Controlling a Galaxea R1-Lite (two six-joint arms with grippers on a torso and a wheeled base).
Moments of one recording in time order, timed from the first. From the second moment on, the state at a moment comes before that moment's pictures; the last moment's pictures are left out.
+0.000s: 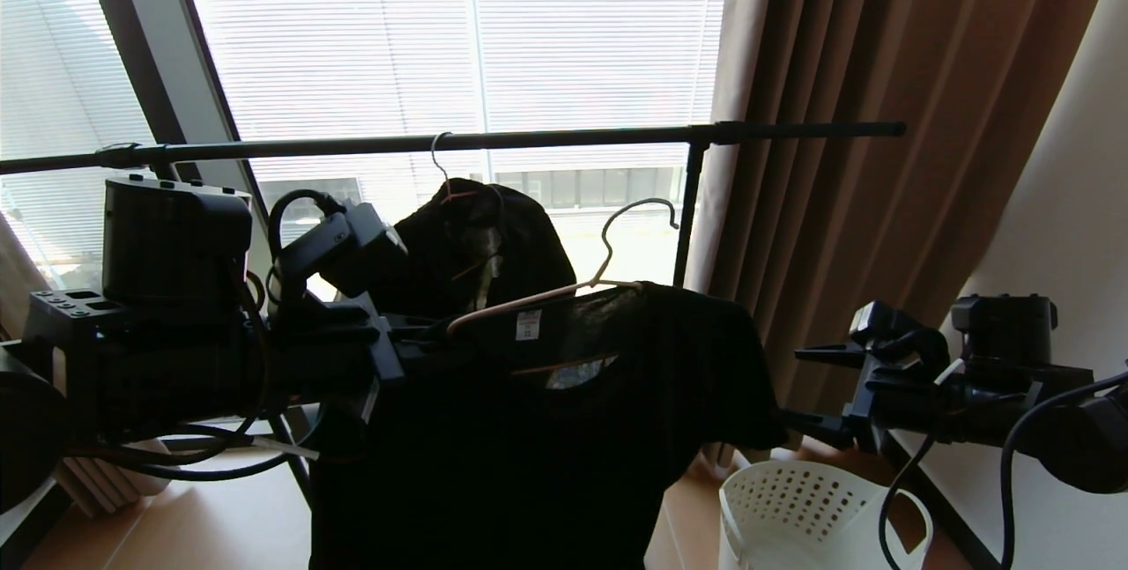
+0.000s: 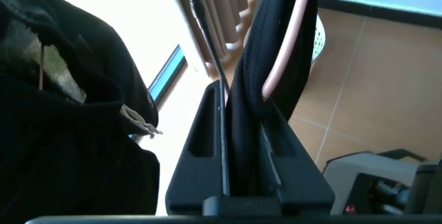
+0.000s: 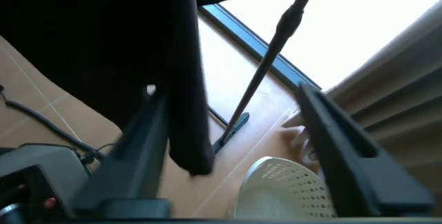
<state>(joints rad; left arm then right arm) -0.41 1.53 -0.80 -0.28 -0.47 0.40 -0.01 1.92 -0.58 -0.69 0.71 -0.55</state>
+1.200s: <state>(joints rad) -0.42 1.69 -1.02 -0.29 -0.16 -0.18 0.02 1.81 -0.56 -0.86 0.69 -0.39</state>
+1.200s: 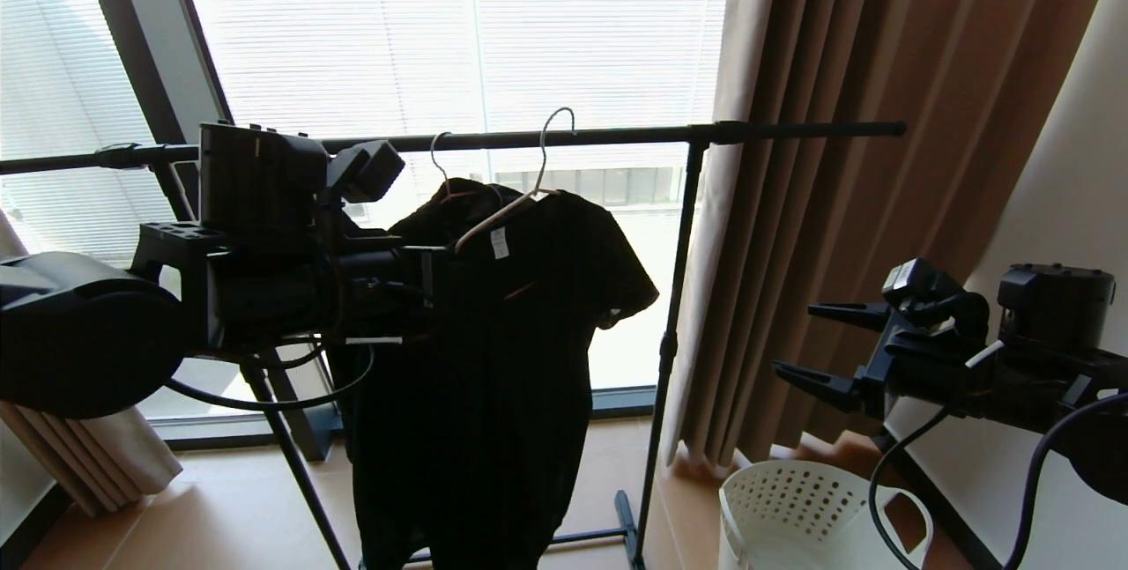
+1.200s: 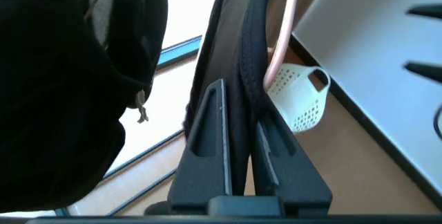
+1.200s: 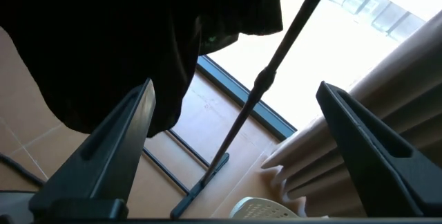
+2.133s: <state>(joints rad) -0.41 1.88 -1.24 -0.34 -0.16 -0.33 0.02 1.82 -0.55 -0.86 0.69 -0.39</state>
